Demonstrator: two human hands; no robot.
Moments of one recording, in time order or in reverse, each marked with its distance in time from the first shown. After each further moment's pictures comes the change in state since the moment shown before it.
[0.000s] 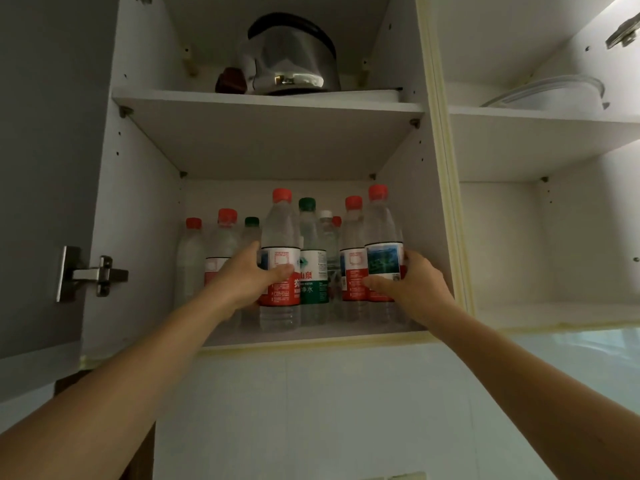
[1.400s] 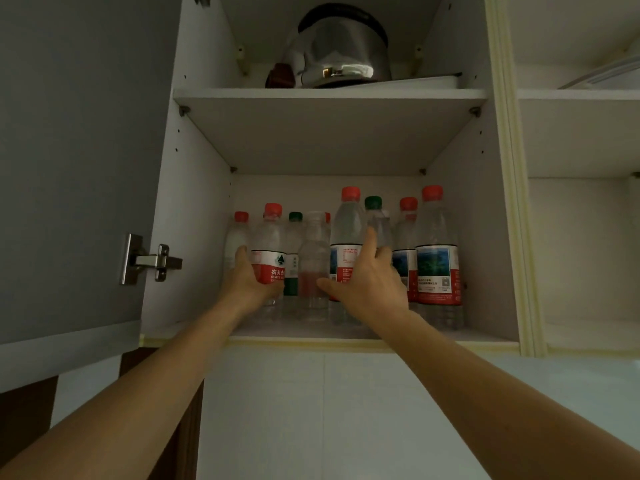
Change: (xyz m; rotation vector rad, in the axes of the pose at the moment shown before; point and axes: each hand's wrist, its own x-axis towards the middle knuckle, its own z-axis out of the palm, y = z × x) left_hand 0.005 -0.067 -0.026 -0.005 0.275 -0.133; right_hand -0.006 -0.063 0.098 -0.304 -0.054 -0.198
